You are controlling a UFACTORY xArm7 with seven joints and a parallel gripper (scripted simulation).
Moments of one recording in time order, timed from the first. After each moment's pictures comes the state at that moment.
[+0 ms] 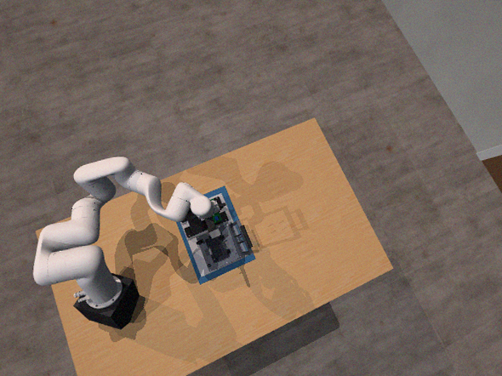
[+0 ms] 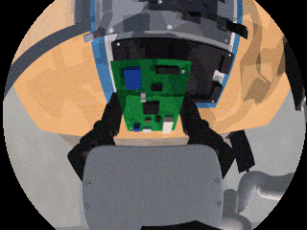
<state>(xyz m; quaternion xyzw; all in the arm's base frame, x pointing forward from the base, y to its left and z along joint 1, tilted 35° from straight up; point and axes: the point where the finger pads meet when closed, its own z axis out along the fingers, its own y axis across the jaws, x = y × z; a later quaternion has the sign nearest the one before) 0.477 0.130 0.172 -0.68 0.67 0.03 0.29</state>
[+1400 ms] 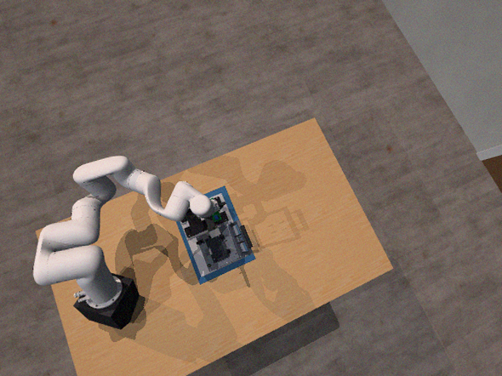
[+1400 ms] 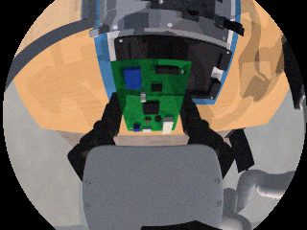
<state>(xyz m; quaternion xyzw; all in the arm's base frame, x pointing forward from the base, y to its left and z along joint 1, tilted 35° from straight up) 0.474 0.128 0.183 -0.68 0.67 0.03 0.29</state>
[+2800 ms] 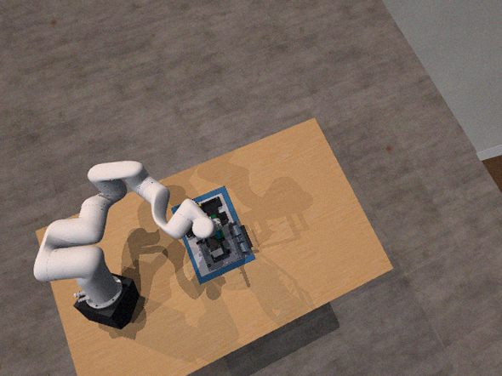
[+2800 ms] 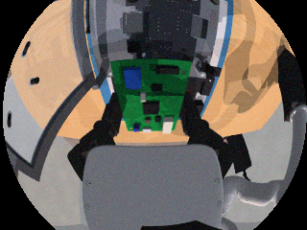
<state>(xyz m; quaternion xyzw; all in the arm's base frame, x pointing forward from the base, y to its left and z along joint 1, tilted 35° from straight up) 0.463 0.057 0.147 -0.68 0.67 0.03 0.29</state>
